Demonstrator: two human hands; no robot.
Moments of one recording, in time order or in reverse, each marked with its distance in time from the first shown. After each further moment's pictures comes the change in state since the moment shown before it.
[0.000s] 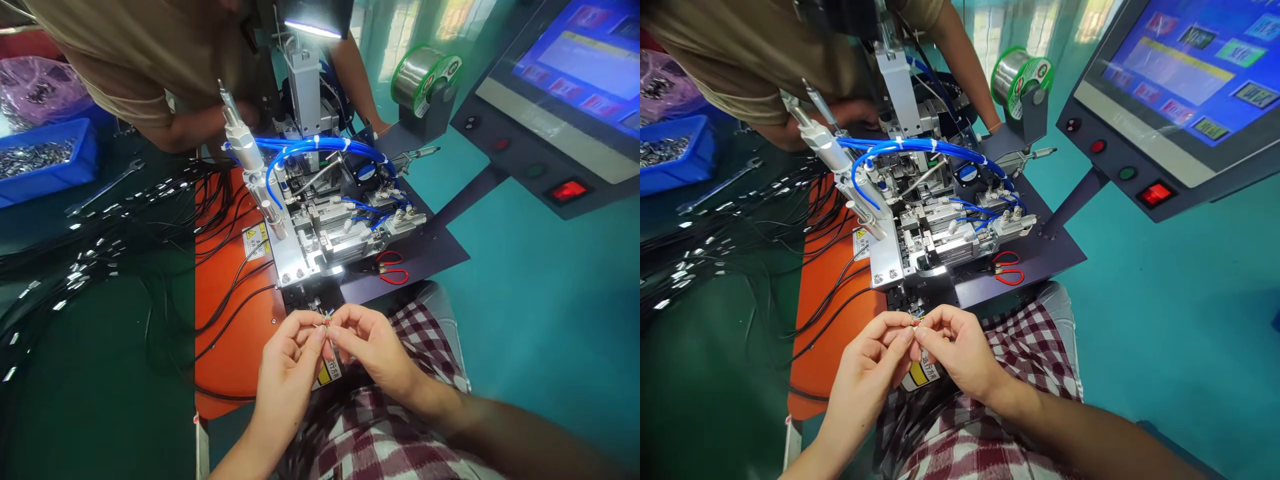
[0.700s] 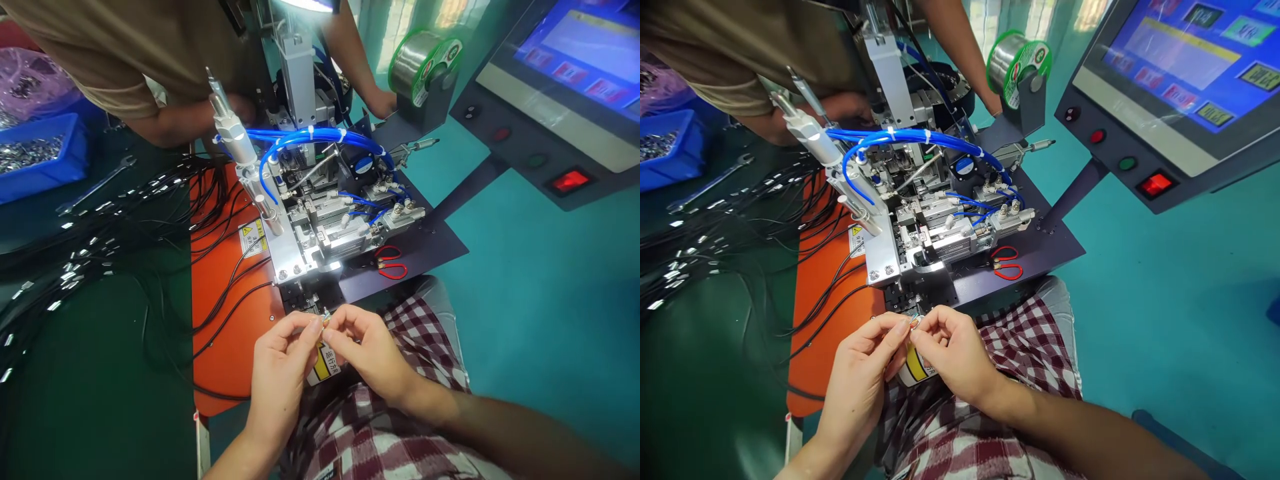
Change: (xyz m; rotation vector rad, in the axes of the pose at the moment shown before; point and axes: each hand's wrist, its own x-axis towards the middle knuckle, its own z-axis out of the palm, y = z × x) left_hand 0.002 -0.009 -0.002 -0.052 0.096 -0.032; right_hand -0.005 0.006 0.004 -0.163 0.073 -0.002
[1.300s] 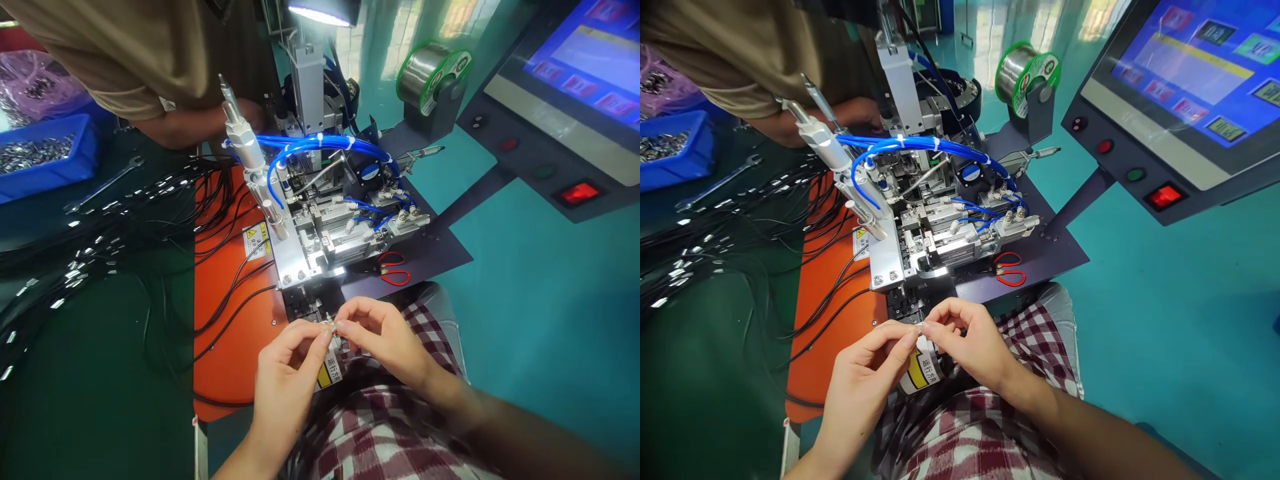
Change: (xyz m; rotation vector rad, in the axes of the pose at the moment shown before) left_hand -0.002 0.011 0.003 0.179 0.032 0.135; right_hand 0.012 -0.017 -0.021 -0.018 -0.067 0.006
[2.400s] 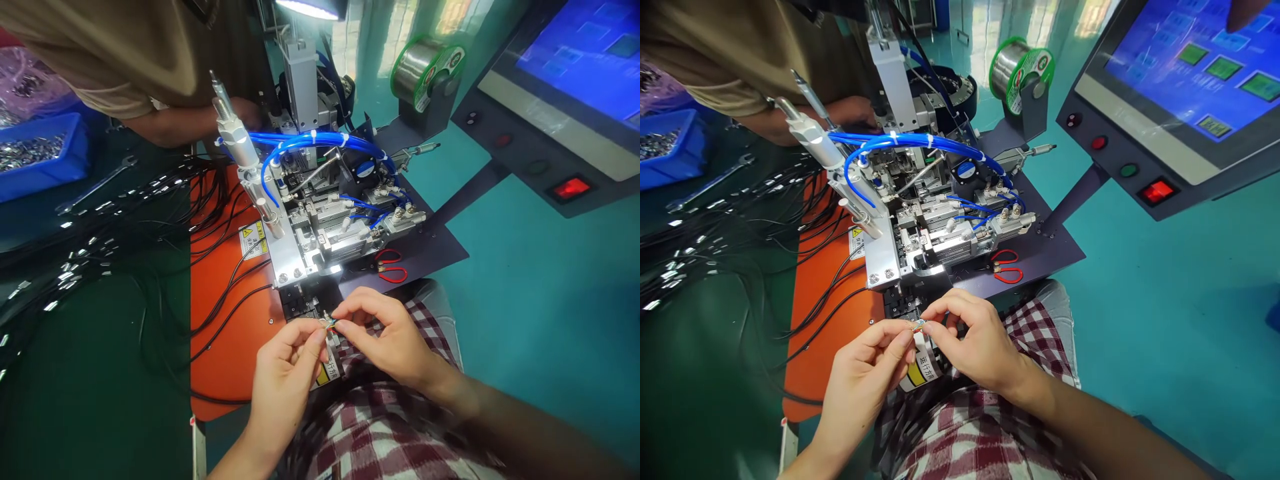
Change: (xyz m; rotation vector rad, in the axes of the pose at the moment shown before) left_hand -0.001 -0.004 0.000 -0.056 -0.058 -0.117; right_hand -0.004 0.004 -0.009 -0.439 0.101 -0.420
